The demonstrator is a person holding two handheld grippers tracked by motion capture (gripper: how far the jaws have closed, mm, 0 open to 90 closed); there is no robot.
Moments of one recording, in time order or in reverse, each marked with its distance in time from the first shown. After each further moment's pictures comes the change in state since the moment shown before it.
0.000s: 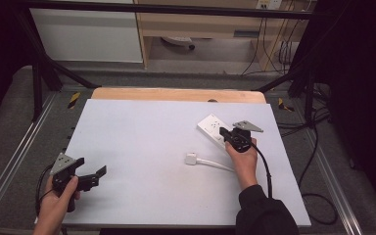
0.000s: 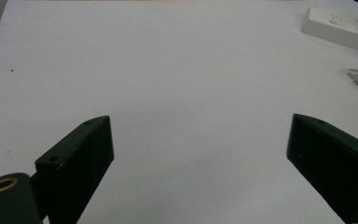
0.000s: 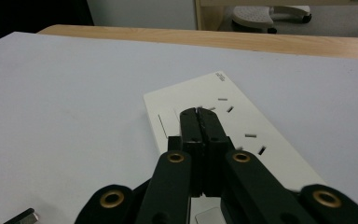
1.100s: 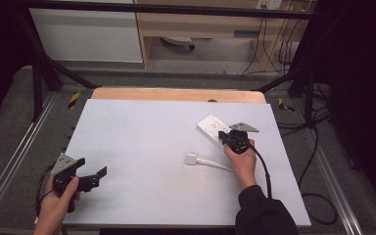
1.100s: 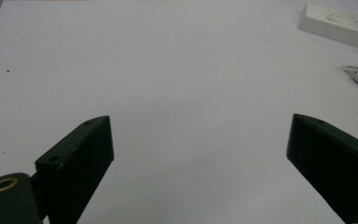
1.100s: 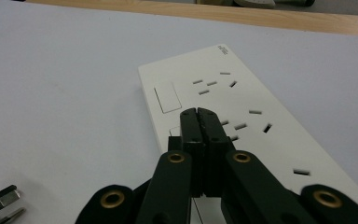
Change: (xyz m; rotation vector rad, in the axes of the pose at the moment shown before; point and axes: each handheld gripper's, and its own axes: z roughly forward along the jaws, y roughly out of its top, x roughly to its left) left arm -0.002 0.000 0.000 0.006 -0.005 0.008; right arm 0.001 -0.008 0.007 0.079 -0.012 -0.035
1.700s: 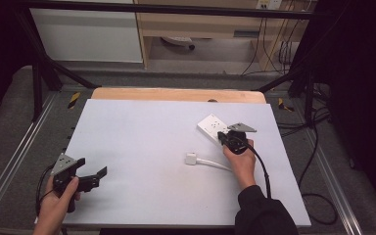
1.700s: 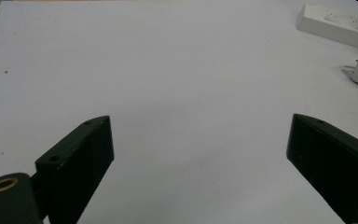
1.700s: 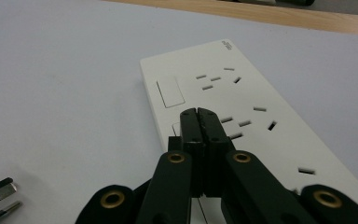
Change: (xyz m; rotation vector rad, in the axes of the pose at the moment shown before) left arm 0.000 0.000 0.000 0.002 -0.004 0.008; right arm 0.003 -0.001 0.002 0.019 -0.012 -0.038
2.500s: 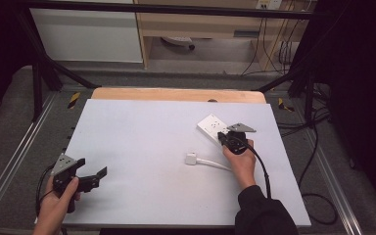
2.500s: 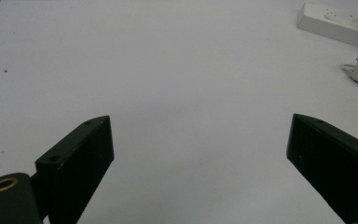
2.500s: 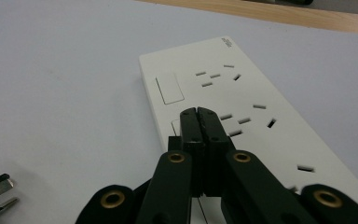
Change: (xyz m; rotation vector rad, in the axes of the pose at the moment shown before) left arm 0.000 0.000 0.000 0.001 0.000 -0.001; right arm 0.001 0.000 0.000 0.009 -0.005 -0.010
